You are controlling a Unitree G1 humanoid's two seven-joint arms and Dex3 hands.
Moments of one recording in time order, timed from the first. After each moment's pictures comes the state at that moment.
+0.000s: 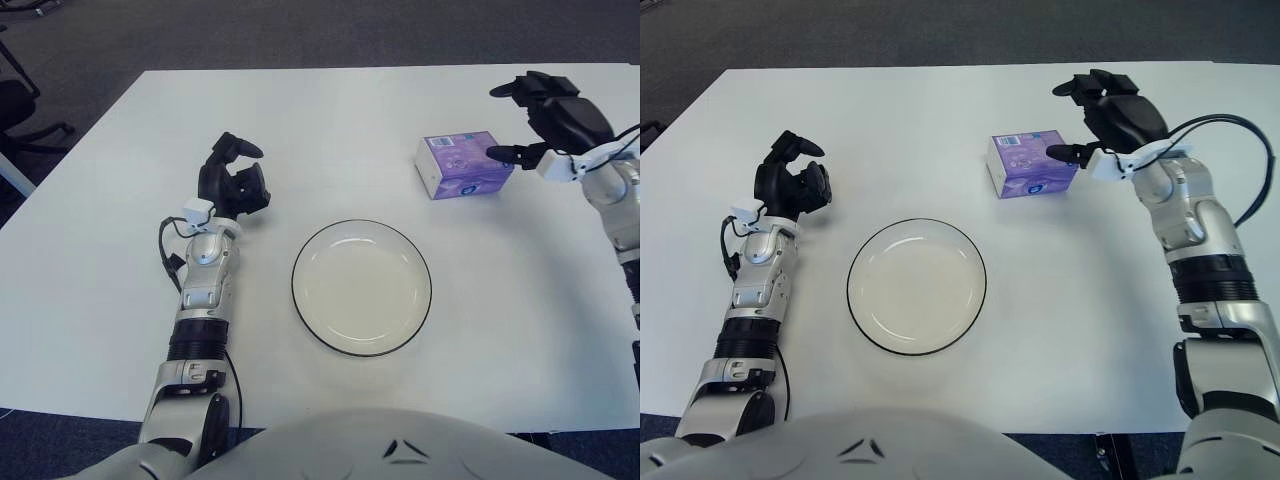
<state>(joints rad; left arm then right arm) -0.23 0.05 0.12 0.17 -0.15 -0.22 0.01 -0.56 -0.79 0.12 0.36 -0.59 -0.33 0.09</state>
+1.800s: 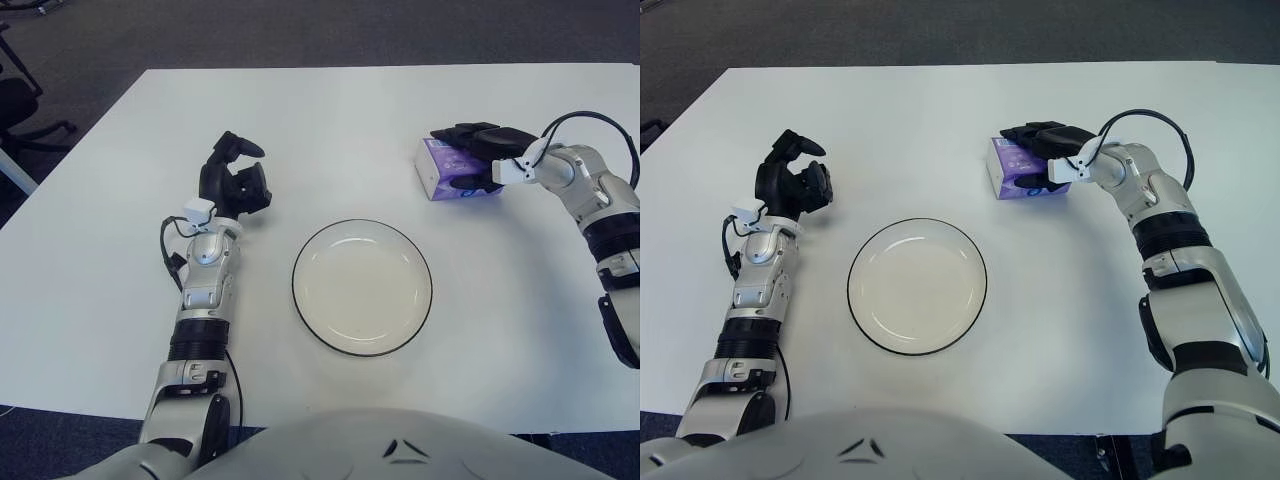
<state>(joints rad) -0.22 0.05 0.11 0.16 -0.15 -0.22 0.01 -0.81 -0.72 0.34 0.72 -0.60 -0.53 0.43</state>
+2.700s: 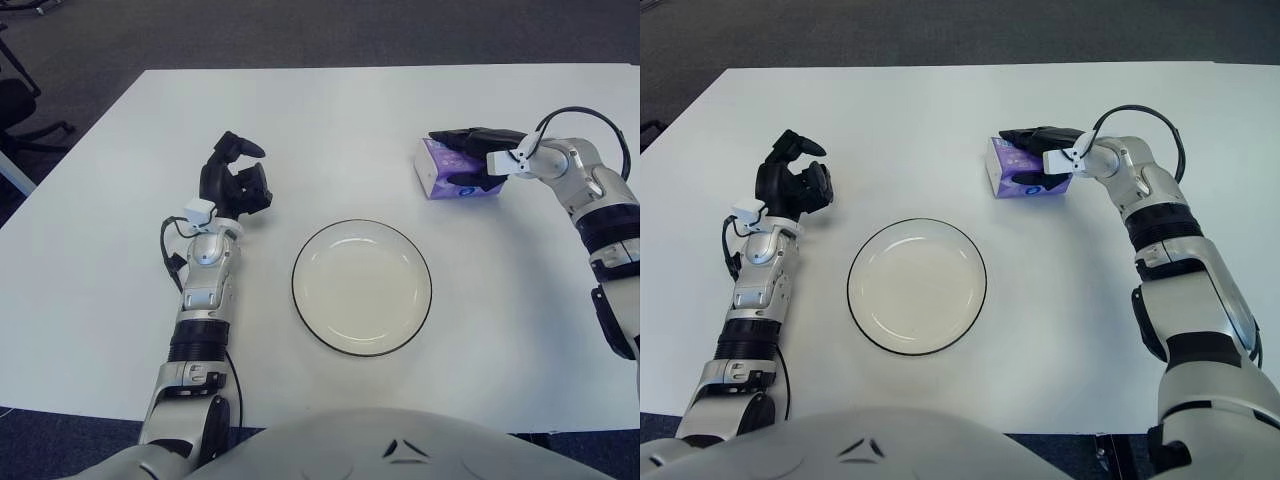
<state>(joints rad) -0.22 0.05 0.11 0.15 -0.15 -0.22 0.02 -0.85 -0.70 0.38 0.74 -0.57 -0.43 0.54</state>
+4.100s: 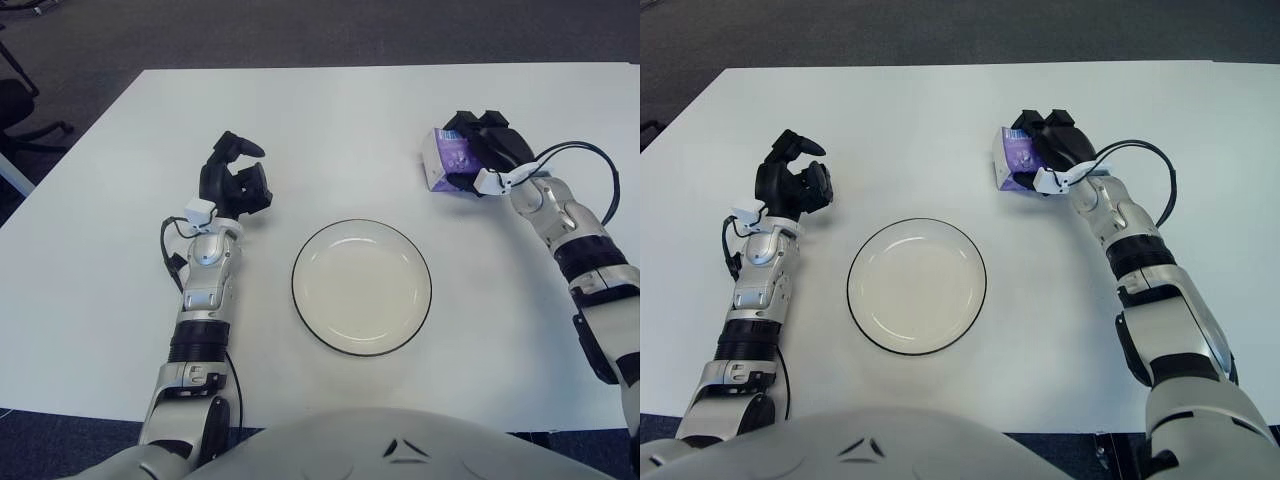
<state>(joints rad) -0.21 0.05 0.10 0.15 -0.15 -0.22 0.03 -0.68 -0.62 0.31 0.69 -0.59 -0.40 -0.13</state>
